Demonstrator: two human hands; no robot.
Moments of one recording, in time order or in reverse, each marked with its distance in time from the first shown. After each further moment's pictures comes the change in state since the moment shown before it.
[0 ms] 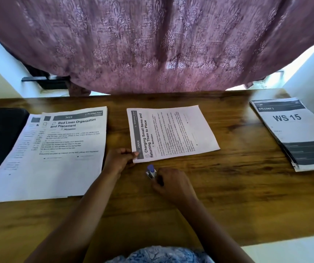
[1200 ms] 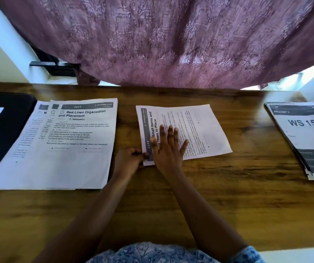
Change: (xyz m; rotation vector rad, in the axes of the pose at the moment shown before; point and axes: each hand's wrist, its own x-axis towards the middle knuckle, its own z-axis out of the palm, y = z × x) left_hand -0.011 -0.018 -0.001 0.125 0.048 0.122; right_hand 0.090 -0.016 0.037 0.017 0.231 0.277
